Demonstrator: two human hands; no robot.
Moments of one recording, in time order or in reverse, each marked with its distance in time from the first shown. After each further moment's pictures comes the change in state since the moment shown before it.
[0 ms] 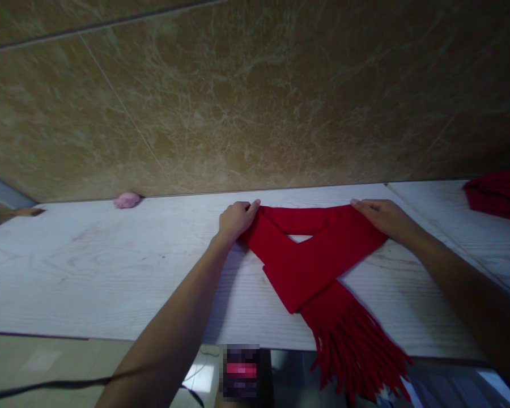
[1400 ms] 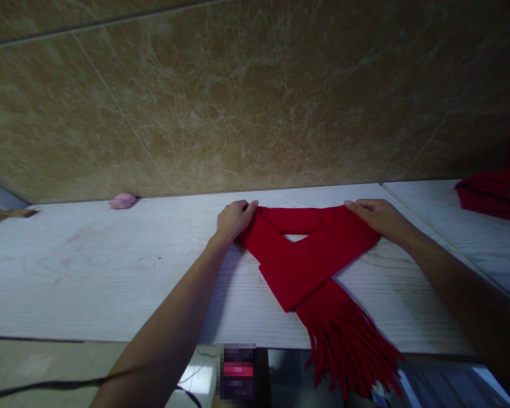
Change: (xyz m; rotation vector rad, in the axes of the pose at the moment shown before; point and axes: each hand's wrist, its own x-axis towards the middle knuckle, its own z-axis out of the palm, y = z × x) left_hand 0.001 -0.001 0.003 -0.048 0.040 0.031; right_hand -0.001 -0.005 -0.002 -0.049 -0.043 0.026
